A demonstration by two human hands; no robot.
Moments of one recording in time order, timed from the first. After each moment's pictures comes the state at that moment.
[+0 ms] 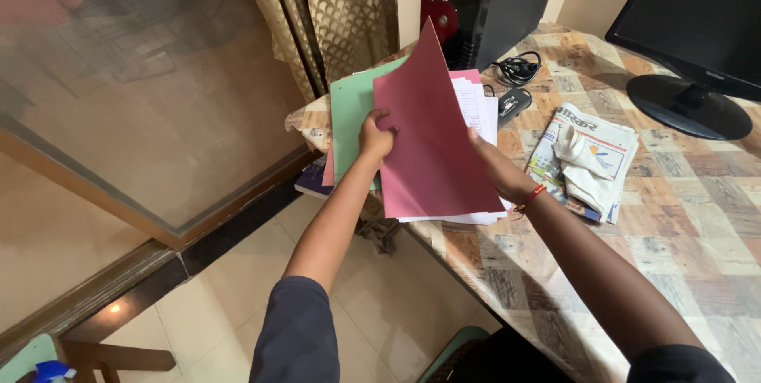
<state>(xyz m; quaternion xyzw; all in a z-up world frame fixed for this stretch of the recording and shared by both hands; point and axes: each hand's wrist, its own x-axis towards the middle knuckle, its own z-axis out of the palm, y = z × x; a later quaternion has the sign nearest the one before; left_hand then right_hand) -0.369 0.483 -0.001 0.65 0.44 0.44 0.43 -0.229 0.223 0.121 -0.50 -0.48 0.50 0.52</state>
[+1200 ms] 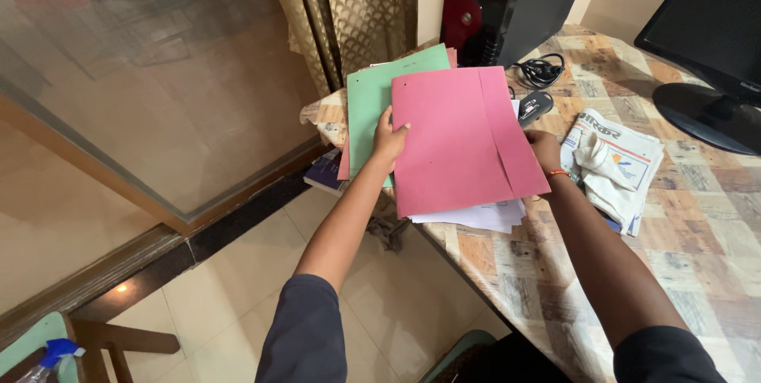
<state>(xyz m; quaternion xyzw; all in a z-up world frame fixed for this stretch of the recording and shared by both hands) -0.378 0.477 0.003 0.55 0.37 0.41 0.63 -0.120 0.270 0.041 -0.78 -0.39 0.16 0.47</state>
